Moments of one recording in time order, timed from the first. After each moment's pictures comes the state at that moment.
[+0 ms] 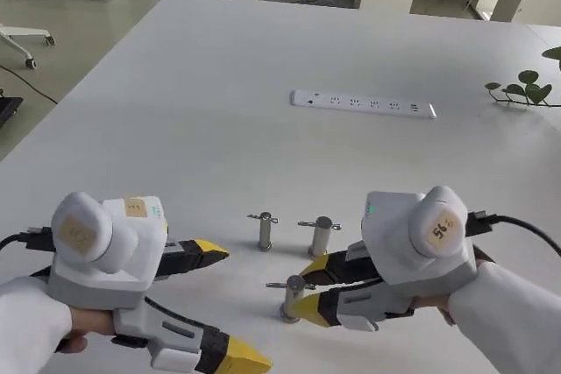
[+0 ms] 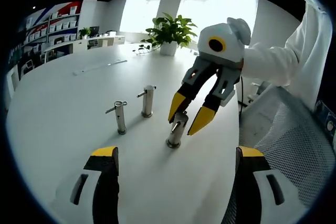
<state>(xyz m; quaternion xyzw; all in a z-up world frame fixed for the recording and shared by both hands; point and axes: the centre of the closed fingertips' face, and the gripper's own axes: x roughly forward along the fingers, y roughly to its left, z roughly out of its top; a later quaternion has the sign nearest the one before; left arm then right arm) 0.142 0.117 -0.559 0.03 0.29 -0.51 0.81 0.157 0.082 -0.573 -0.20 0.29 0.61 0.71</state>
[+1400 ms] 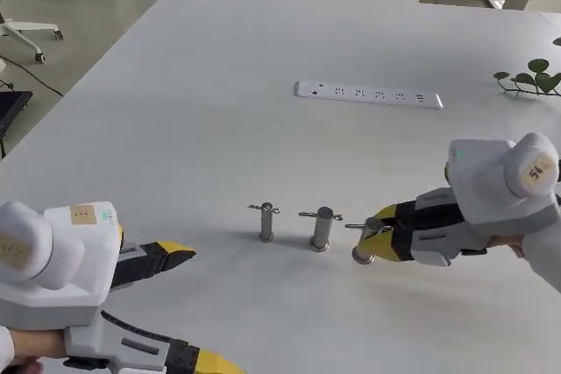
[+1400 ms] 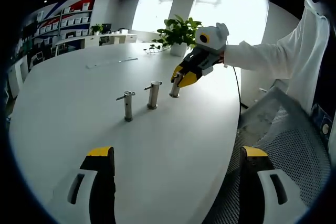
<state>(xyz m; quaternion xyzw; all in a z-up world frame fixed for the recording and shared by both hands) 0.121 0.139 -0.555 0.02 0.30 -0.46 0.83 0.225 -0.001 -0.556 -0.22 0.26 0.59 0.73</state>
